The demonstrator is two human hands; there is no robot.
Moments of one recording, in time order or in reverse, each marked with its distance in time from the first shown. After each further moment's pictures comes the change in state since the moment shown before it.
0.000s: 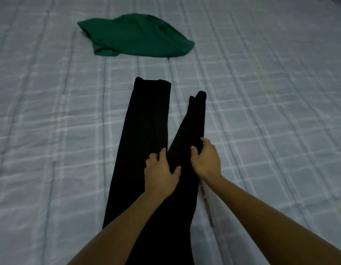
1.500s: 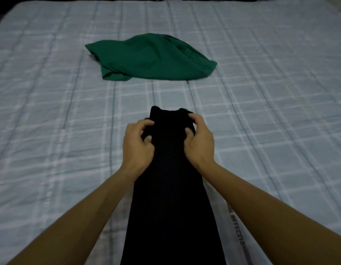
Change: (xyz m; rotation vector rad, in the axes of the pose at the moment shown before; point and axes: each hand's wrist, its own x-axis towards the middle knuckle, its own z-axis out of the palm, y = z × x) left_hand 0.191 -0.047 -0.101 -0.423 0.382 0.177; right_hand 0.140 -0.120 0.073 0.298 0.118 -0.243
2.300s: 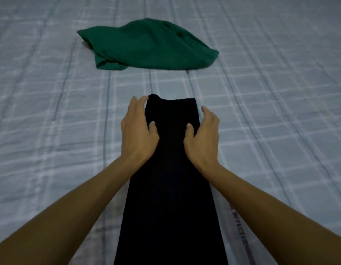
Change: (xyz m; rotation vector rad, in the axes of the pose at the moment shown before) left_hand 0.013 -0.005 0.015 0.195 0.033 0.179; right_hand -0.007 0.022 0.004 -0.143 0.093 -0.059
